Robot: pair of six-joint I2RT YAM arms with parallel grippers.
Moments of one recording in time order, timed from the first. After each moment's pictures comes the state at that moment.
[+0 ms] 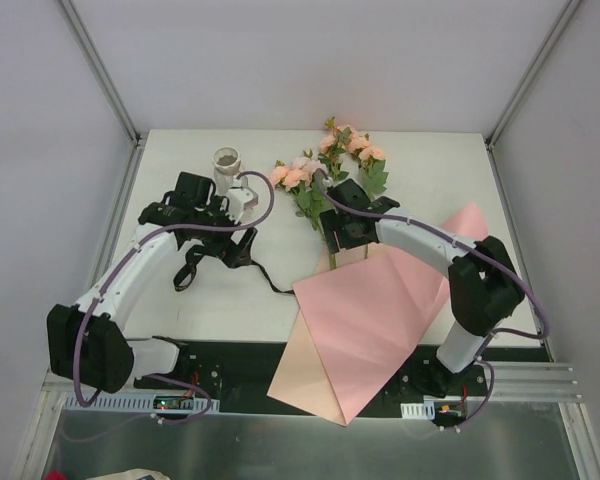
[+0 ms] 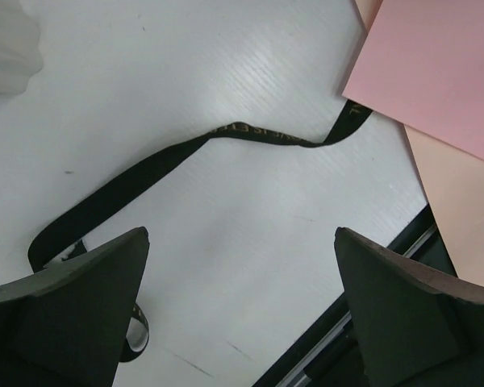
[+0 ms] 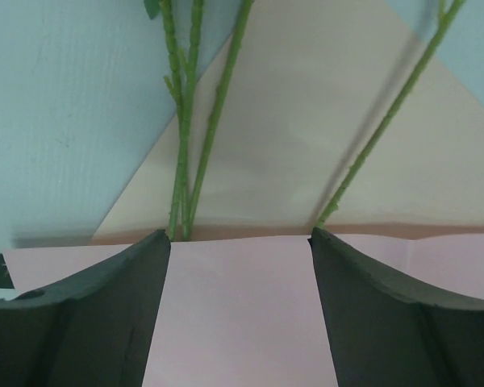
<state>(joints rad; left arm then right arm) -0.30 1.31 1.09 -0.80 0.47 0.35 0.69 1.67 1.25 -0.66 0.23 0.29</state>
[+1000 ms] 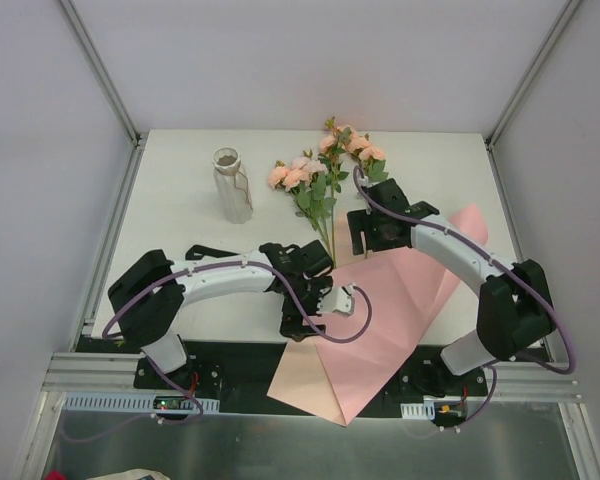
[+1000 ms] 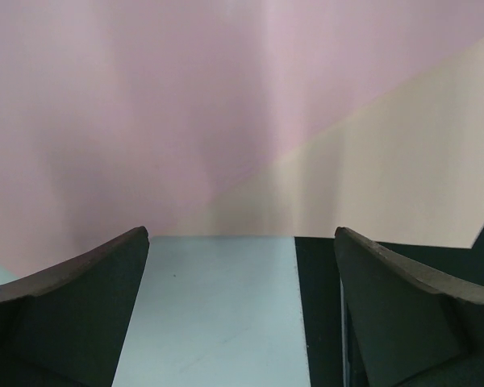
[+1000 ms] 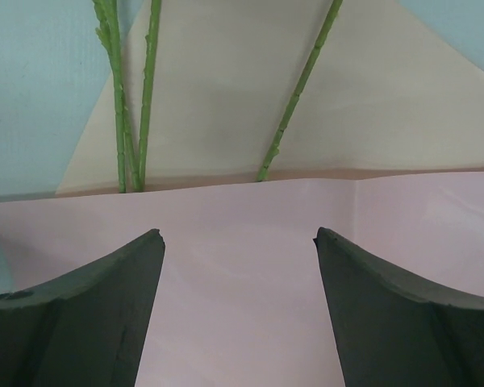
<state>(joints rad) -1.04 1.63 1.08 -0.76 0.45 0.59 0.53 1.52 1.10 -0.64 0.08 0.25</state>
